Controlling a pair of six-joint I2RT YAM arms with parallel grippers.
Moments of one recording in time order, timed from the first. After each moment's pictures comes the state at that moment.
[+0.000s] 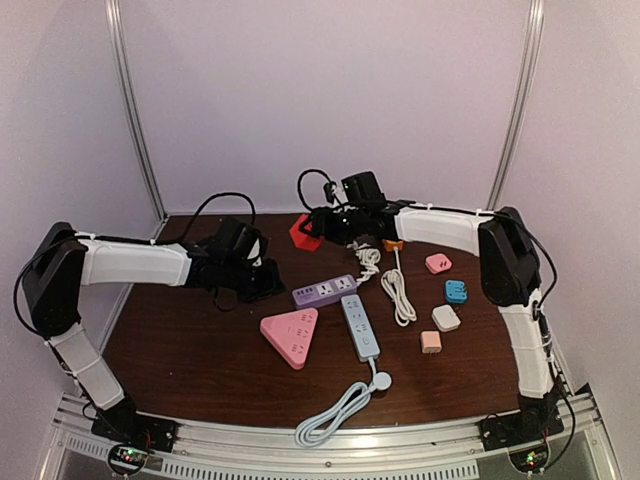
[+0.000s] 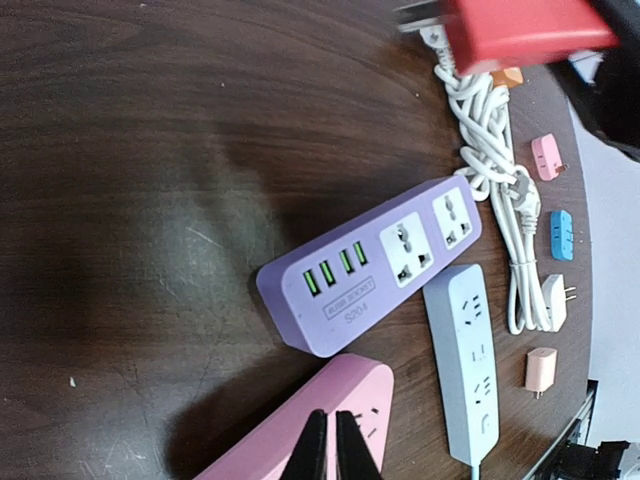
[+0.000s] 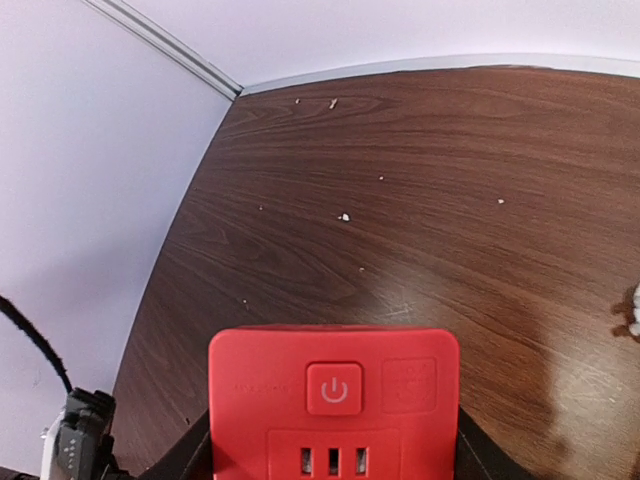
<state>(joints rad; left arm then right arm) -0.70 1.70 1.04 -0.16 0.13 -0.80 0.66 2.23 1.86 -0.17 -0.28 0.60</state>
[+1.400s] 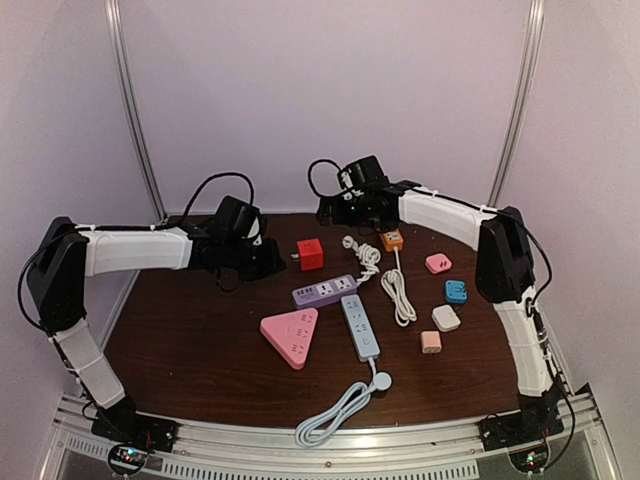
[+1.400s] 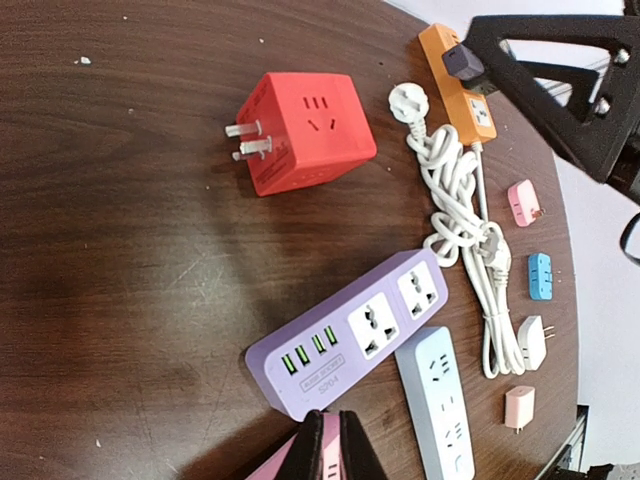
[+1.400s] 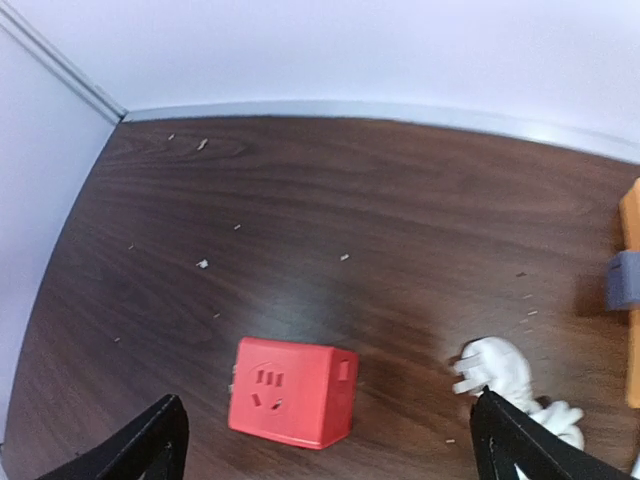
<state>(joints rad) -0.65 1.72 1.16 -0.19 0.12 -0.75 0.61 2.35 2.13 -0.42 -0.06 0.44</state>
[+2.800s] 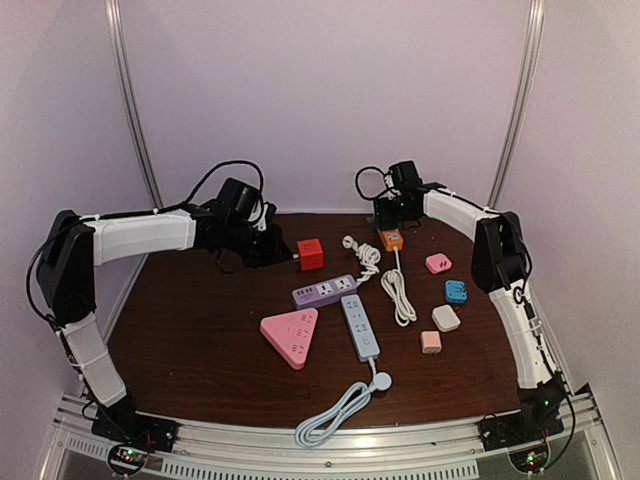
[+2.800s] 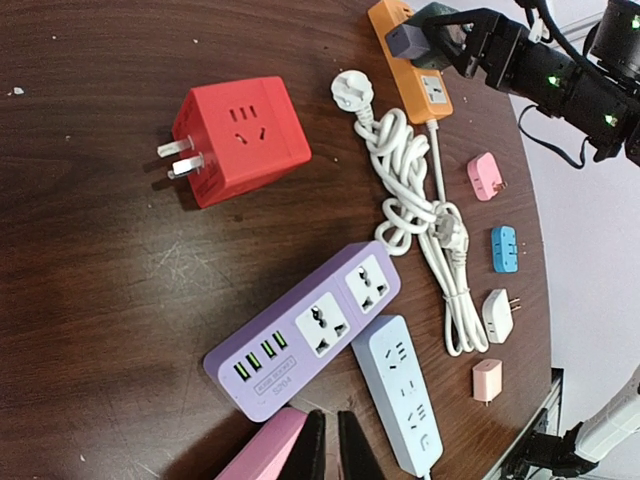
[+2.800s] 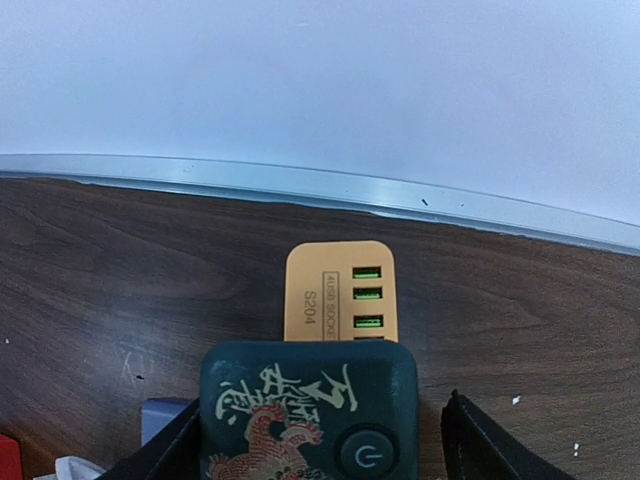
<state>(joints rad) -0.61 1.79 1.34 -0.31 0.28 -0.68 0.35 2.57 2.36 -0.51 0.13 0.16</state>
